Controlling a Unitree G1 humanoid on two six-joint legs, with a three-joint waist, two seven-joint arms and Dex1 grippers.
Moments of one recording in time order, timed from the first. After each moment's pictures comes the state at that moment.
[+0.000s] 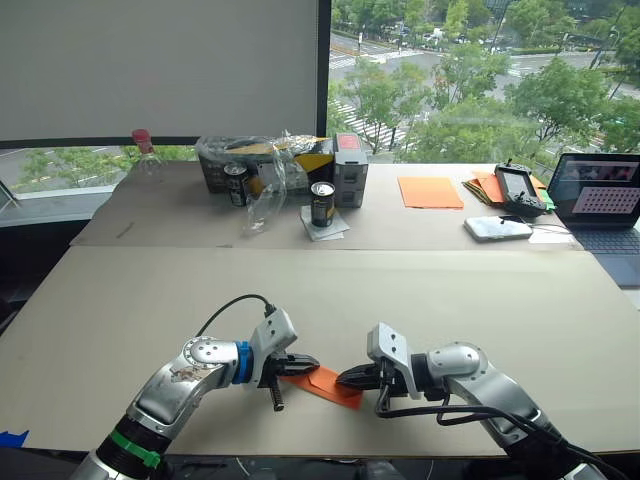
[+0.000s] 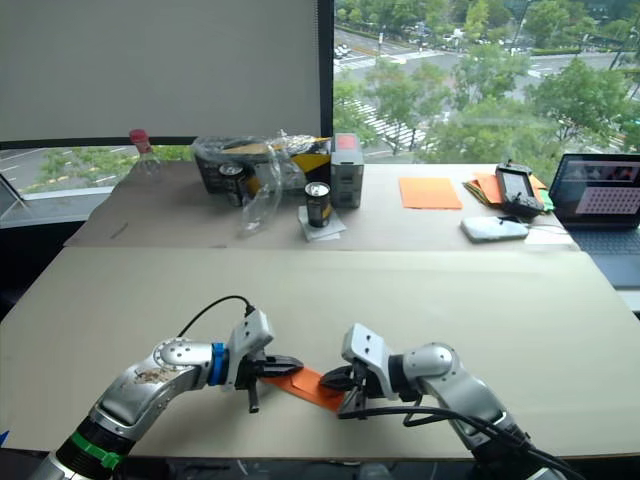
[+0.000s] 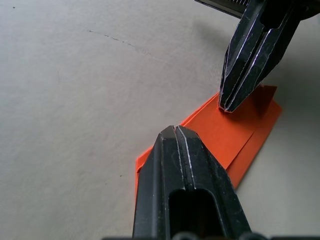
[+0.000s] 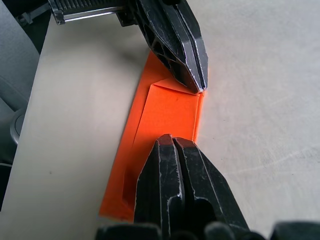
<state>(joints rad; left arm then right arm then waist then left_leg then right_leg) -0.25 0.59 -0.33 -0.21 -0.34 0.61 -0.90 -0.21 -0.61 0.34 -0.19 0.24 0.41 1.03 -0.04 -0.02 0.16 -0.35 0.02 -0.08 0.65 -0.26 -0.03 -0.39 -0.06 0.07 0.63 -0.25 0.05</state>
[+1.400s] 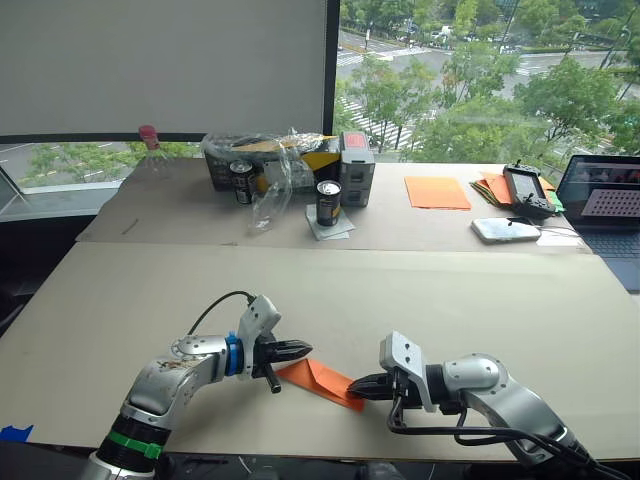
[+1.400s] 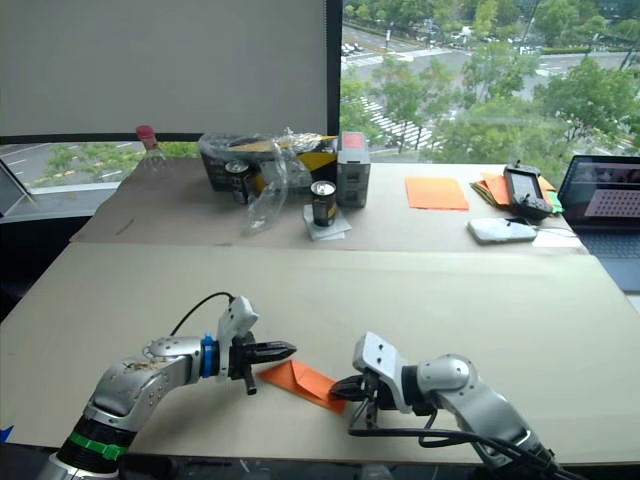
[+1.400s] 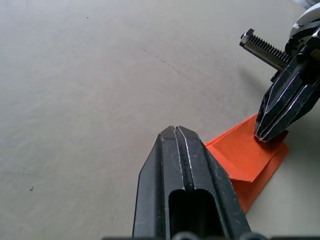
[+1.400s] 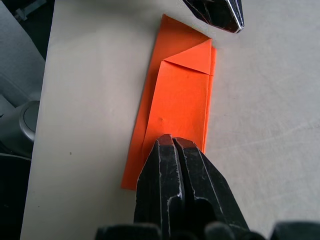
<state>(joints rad) -0.26 0.52 -0.20 -0.20 -0.44 0.75 -0.87 -0.16 -0.65 0.35 -0.30 0.26 0.46 0.98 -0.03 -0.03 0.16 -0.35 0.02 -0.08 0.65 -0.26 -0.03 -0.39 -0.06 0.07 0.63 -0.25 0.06</state>
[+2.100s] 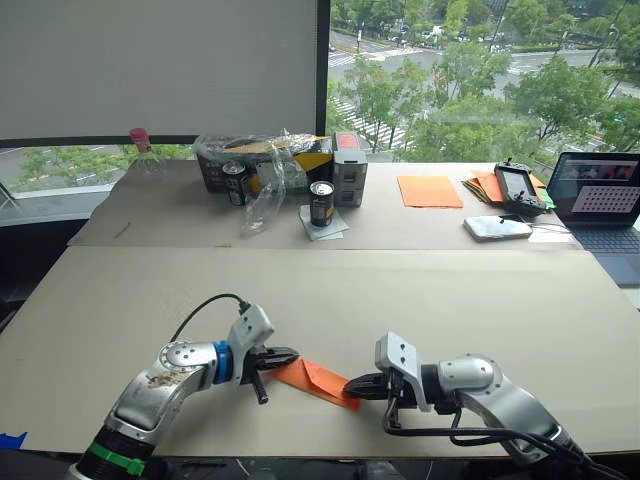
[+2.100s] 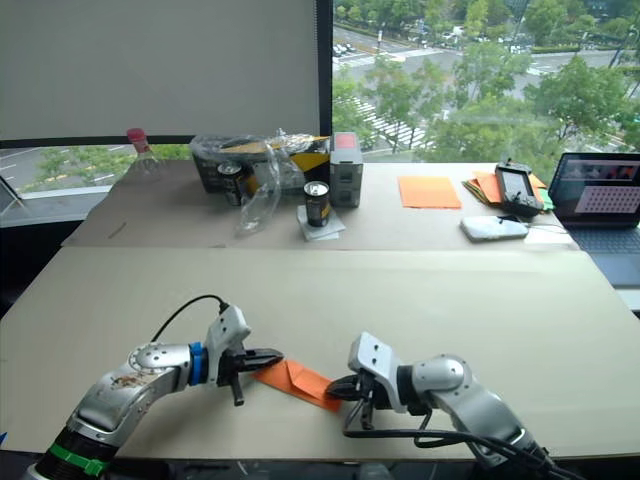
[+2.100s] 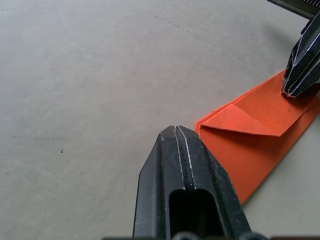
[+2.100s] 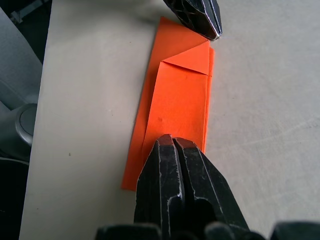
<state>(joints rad) -0.19 0.62 -0.17 -0.21 -0.36 0.63 -0.85 -0.17 -0.64 0.37 -0.29 0.25 0.46 0.96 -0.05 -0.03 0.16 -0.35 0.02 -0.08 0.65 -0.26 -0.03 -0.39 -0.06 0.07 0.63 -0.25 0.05</state>
